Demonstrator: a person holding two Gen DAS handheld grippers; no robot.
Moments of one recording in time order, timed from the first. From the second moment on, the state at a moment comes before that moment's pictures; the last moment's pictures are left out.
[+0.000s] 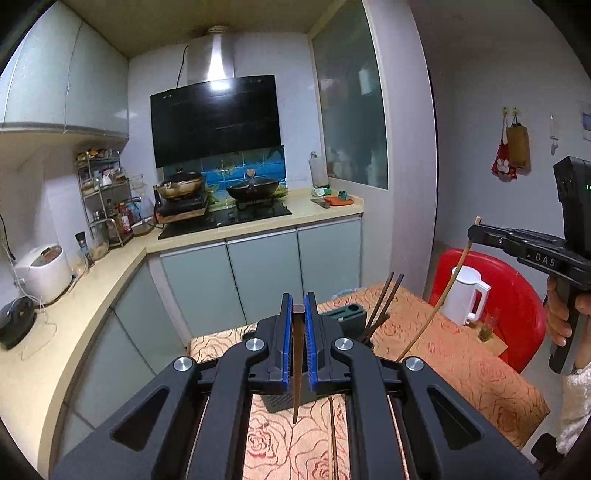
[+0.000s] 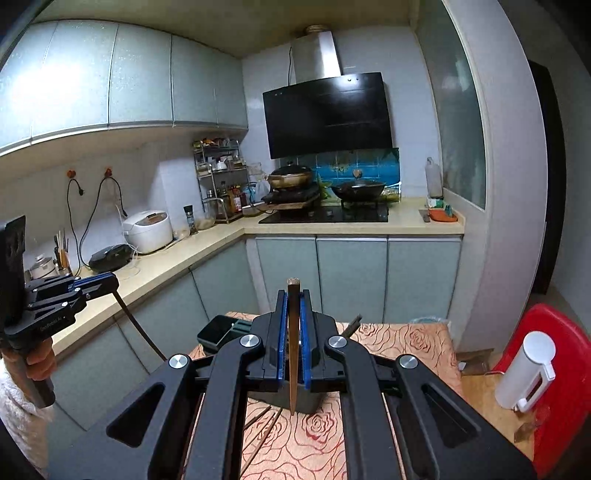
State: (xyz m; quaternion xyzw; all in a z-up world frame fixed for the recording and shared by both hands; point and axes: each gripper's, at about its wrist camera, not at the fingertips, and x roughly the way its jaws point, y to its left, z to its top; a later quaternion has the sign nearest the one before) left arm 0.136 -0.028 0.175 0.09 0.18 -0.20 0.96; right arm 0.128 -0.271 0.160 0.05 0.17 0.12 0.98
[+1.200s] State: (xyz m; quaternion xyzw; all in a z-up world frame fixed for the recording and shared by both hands) left arm 0.267 -0.074 0.155 0.04 0.20 -0.18 0.96; right arm 0.224 -0.253 0.147 0.05 0.20 0.12 0.97
